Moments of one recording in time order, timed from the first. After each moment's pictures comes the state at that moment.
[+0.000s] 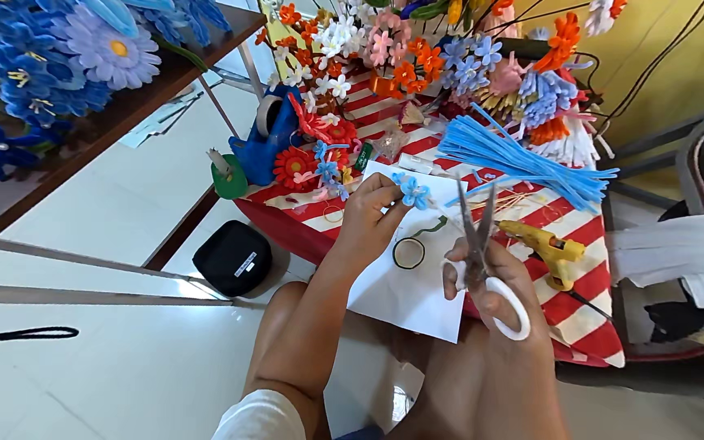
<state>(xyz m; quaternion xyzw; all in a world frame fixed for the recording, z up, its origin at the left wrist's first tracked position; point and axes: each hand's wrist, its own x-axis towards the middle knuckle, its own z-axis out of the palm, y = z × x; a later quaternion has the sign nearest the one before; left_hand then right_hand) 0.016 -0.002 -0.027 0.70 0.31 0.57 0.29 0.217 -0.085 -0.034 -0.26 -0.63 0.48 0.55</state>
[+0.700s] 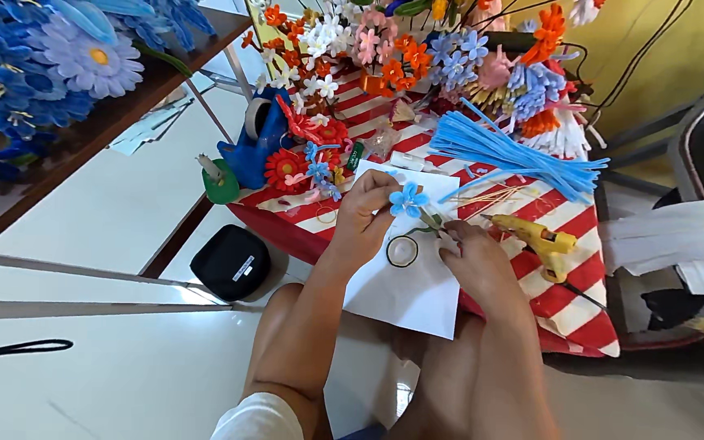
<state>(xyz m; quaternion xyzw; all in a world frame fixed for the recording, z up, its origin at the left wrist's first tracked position) 0.022 0.001 -0.031 0.68 0.20 0.62 0.34 0.223 -0.062 -0.031 -0.74 -0.62 0.21 0.17</state>
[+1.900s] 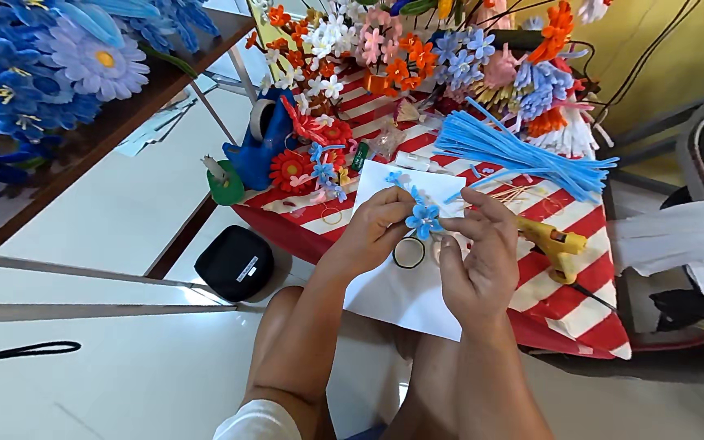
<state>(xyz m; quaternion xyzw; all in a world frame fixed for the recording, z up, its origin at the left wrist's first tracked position) 0.009 0.001 -0.033 0.77 0.17 0.51 0.35 0.171 -0.067 -0.030 -0.42 -0.67 0.04 0.61</state>
